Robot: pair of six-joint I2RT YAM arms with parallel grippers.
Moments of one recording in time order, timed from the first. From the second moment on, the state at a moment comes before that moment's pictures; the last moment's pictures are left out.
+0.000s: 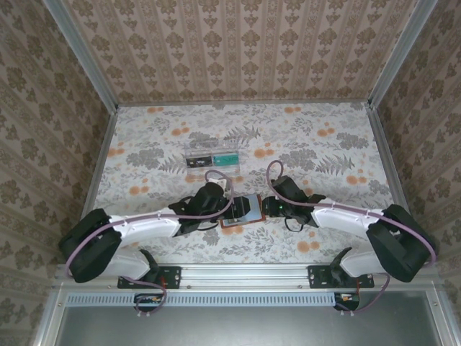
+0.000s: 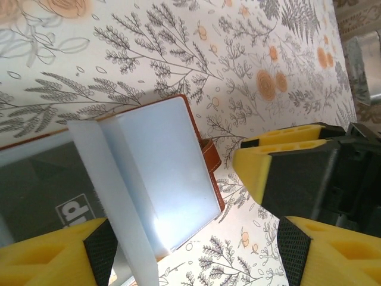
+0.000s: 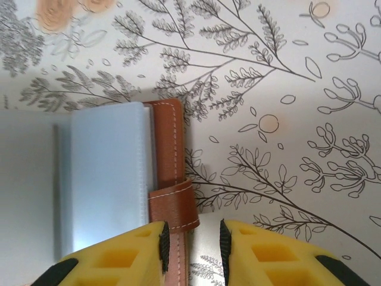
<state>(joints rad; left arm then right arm) -0.97 1.32 0.54 0.15 0.10 -0.90 0.67 1.34 0.57 -0.15 0.00 0.65</state>
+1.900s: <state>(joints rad) -0.90 1.28 0.40 0.08 0.02 -0.90 0.80 1.64 0.83 -0.18 -0.16 0.66</state>
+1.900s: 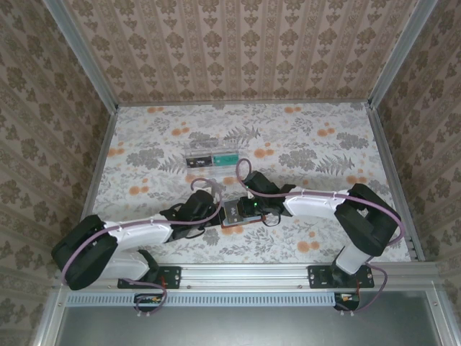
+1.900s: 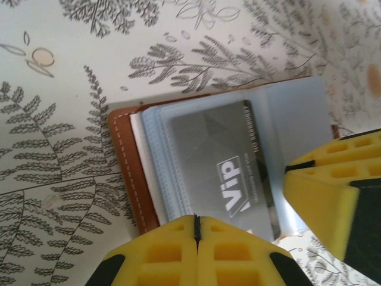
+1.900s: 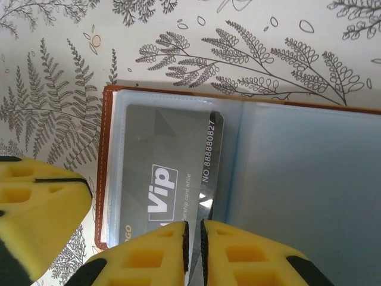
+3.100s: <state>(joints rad) -0.92 1.36 0.42 0.08 0.01 -0.91 0.75 1.71 0.83 -0.09 -0.26 0.74</state>
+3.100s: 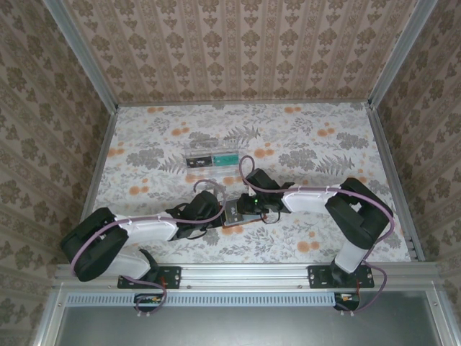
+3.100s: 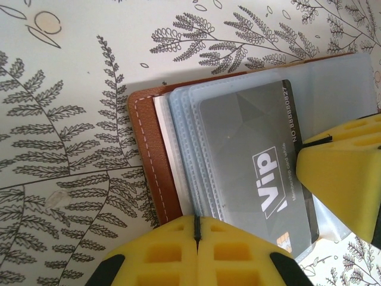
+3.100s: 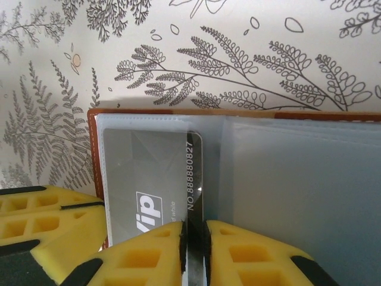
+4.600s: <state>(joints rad) -0.92 1.29 0.52 -0.01 0.00 -0.86 0.60 1.64 0.68 0.05 -0.42 0.76</state>
